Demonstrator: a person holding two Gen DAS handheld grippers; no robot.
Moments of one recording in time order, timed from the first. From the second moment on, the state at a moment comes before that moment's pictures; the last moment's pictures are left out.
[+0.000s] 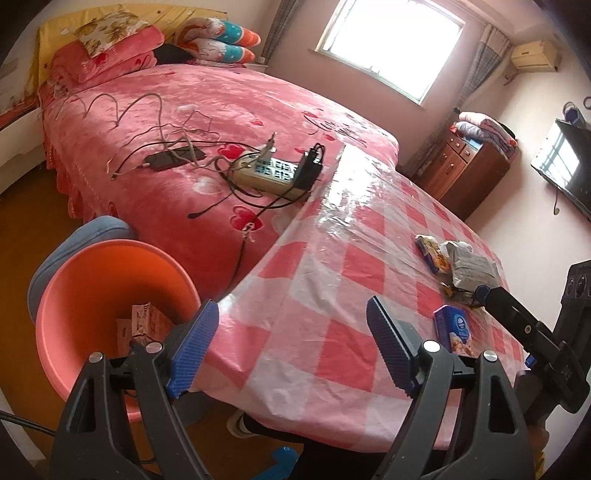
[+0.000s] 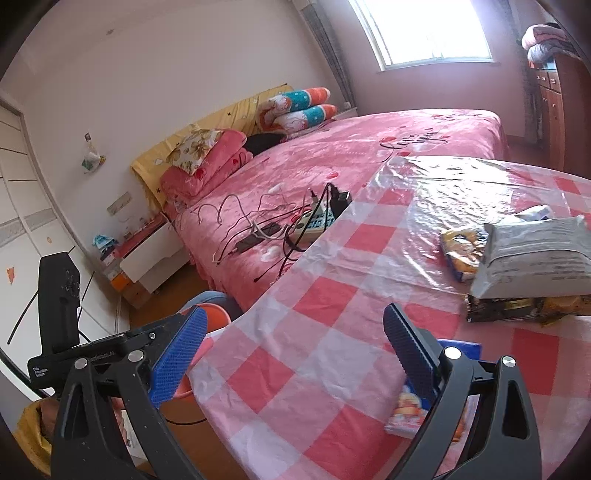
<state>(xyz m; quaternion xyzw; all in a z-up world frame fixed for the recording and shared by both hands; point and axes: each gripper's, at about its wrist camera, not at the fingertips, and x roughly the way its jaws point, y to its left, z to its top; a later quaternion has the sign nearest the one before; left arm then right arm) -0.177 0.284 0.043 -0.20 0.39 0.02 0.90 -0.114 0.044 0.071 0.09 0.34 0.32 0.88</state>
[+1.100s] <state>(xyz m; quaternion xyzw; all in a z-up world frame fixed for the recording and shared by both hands) -0.126 0.166 0.067 -0.12 0.40 -0.06 0.91 -0.080 -0.088 0.061 0.20 0.31 0.23 0.90</state>
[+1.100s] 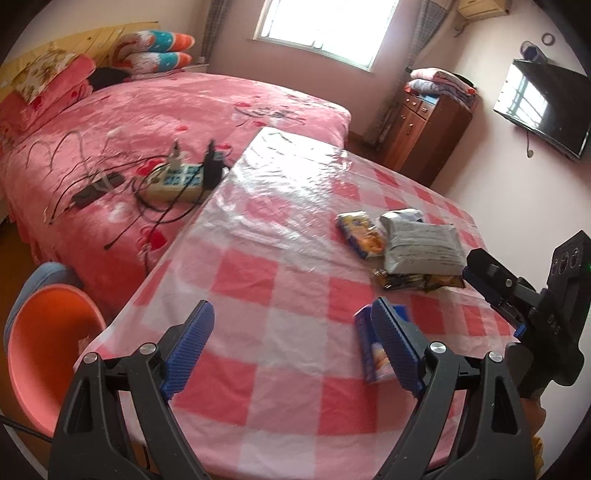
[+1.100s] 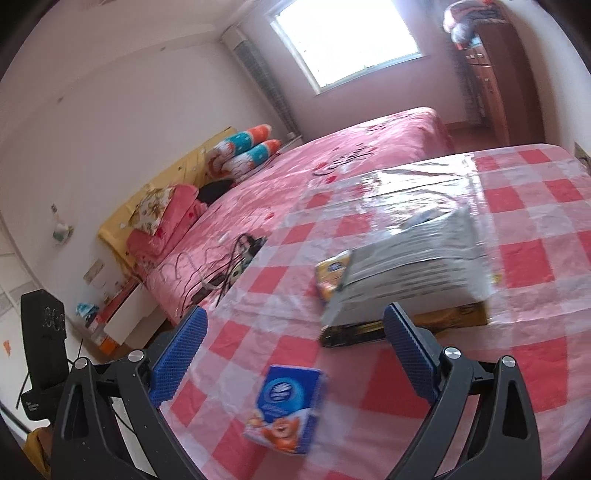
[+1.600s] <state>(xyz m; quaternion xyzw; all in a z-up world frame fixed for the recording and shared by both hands) -0.042 0.075 0.077 -0.09 0.41 -0.10 0.90 -0.063 -0.193 0.043 0.29 0.30 0.12 0.90</state>
